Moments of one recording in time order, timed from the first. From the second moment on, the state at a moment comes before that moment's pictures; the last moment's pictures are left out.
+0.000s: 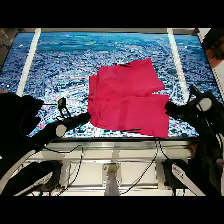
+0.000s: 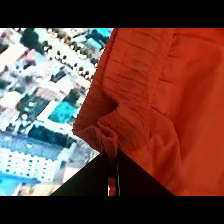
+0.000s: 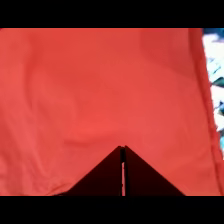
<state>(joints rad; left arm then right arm) -0.49 -1.02 0.39 1.13 -0.22 -2.02 -0.23 -0.94 0.67 -1.21 1.09 1.74</state>
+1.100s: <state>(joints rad) -0.51 -1.04 0.39 1.12 -0.14 -2.02 -0.59 -0.99 0.47 -1.03 1.41 1.55</state>
